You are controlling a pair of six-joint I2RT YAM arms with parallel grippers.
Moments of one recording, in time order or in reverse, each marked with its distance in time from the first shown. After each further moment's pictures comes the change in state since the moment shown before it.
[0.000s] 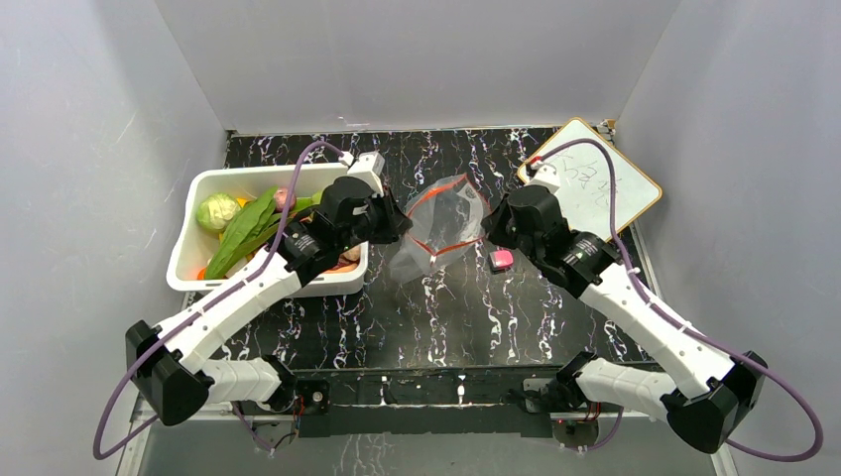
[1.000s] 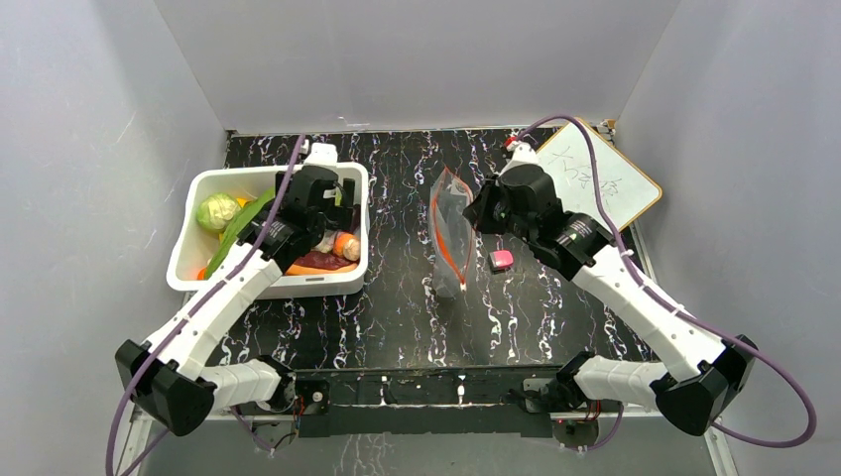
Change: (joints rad) left arm 0.184 -0.048 0.074 -0.296 -0.451 0.411; right arm 0.000 0.124 0.183 -0.005 -0.172 -0.161
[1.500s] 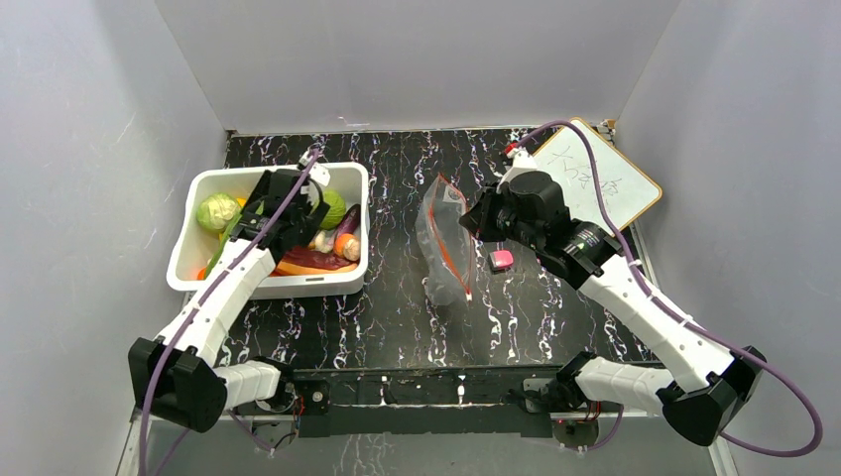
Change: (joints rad) left arm 0.226 0.026 -0.138 0.061 0.013 0.590; right arm 0.000 -0.066 -0.060 0.029 -0.109 -0.017
